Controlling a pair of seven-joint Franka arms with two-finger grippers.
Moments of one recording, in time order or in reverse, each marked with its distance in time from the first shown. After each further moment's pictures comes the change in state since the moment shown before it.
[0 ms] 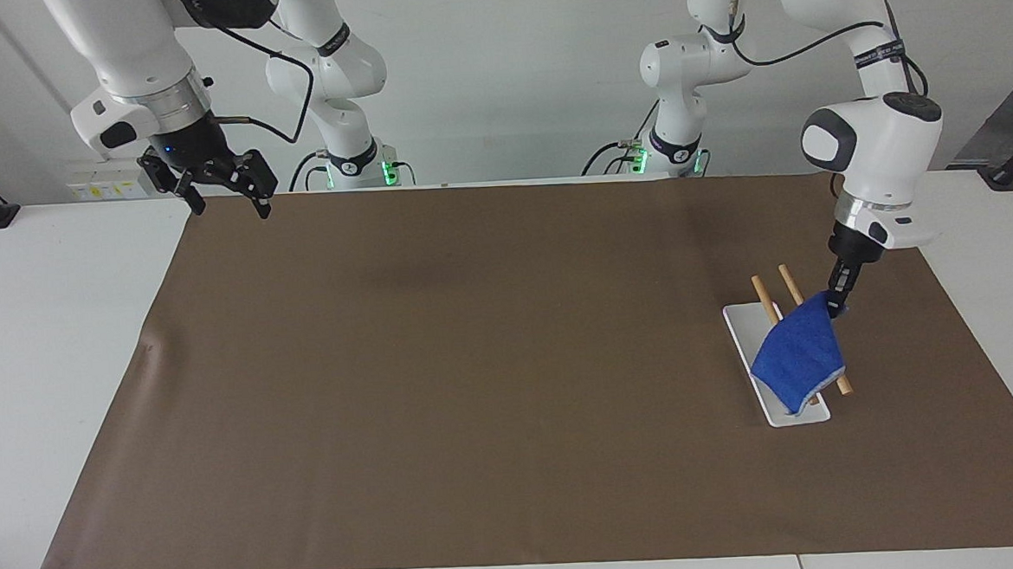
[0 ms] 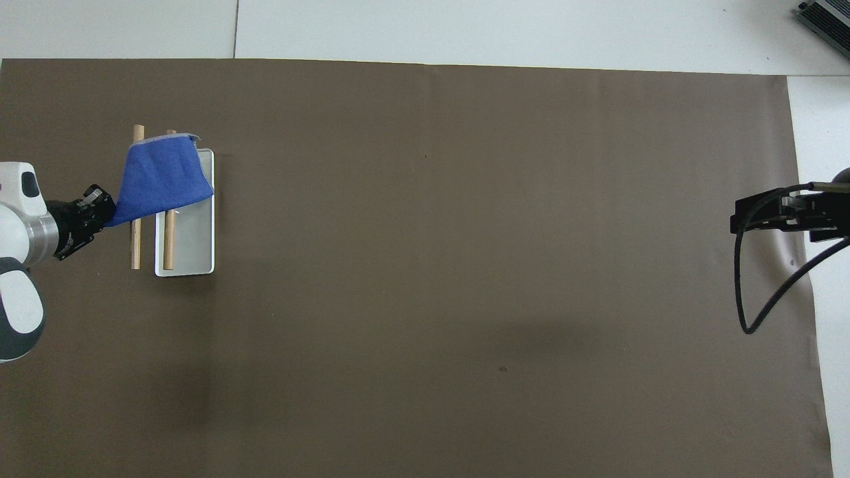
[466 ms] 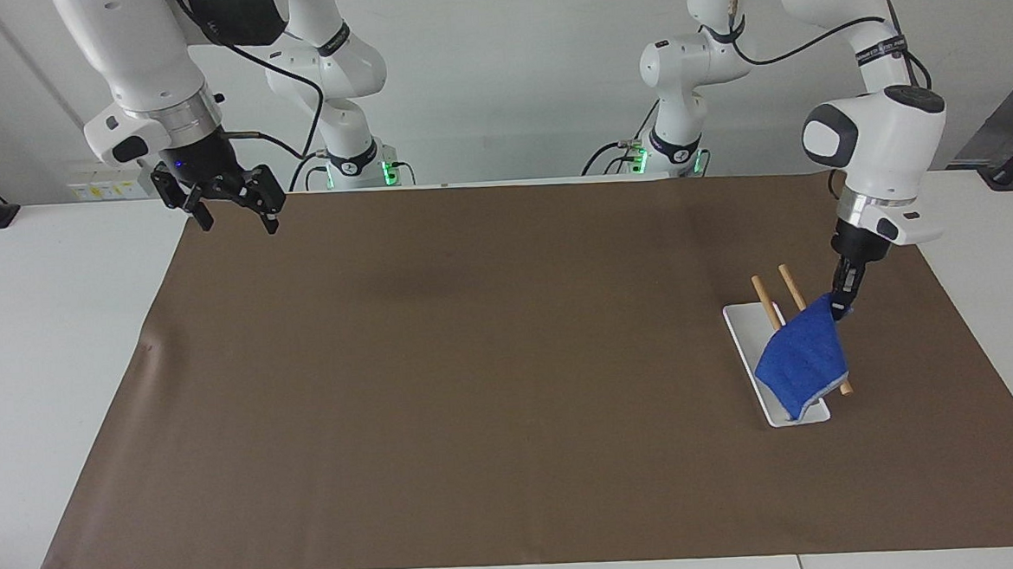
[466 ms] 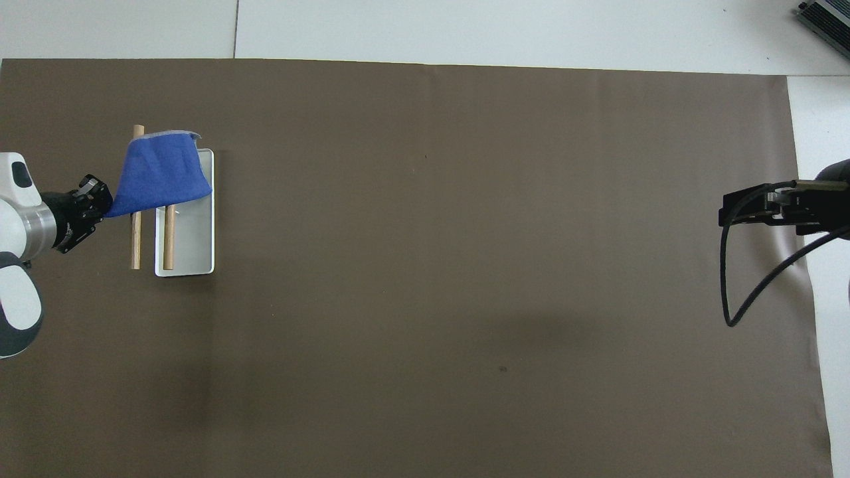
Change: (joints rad) left arm -0.001 0.000 -0.007 0.020 0.000 0.000 -0.072; right arm 0.008 -0.008 -0.001 -0.027 0.001 0.044 0.010
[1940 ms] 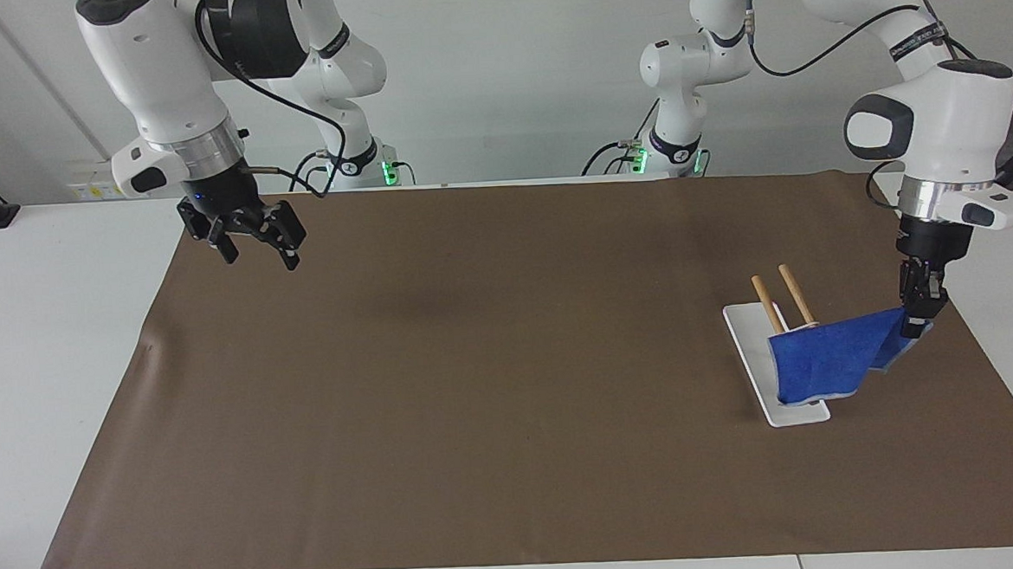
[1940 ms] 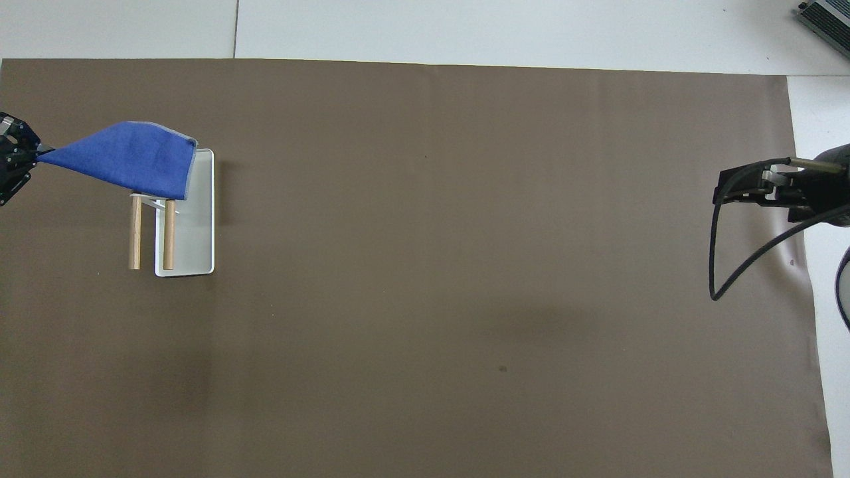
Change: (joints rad) left arm 0.002 0.060 0.062 0.202 0.000 0.001 -0.114; right arm 0.006 0.002 0.001 -0.021 0.003 0.091 0.120
